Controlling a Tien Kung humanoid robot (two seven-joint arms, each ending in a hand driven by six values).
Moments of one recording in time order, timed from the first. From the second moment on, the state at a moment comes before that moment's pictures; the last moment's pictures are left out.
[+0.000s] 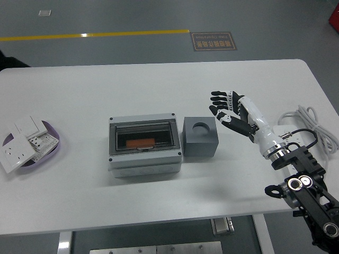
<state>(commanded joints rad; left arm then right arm) 0.06 0.09 -1.44 -0.18 1.21 -0.10 0.21 0.08 -0.21 1.29 1.50 -1.34 -0.02 0.16</state>
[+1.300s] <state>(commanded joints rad) 0.04 0.12 -1.42 -0.18 1.15 -0.09 0.20 0.05 -0.18 1.47 1.49 -1.23 -0.04 0.22</state>
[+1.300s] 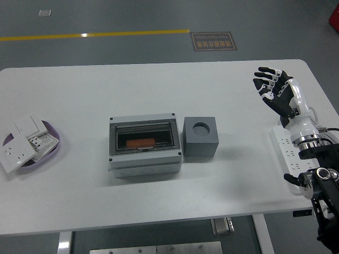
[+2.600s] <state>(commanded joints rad) 0.06 0.10 -1.45 -0.18 1.18 -0.10 0.20 0.16 -0.16 1.32 1.43 -1.18 -0.05 0.25</state>
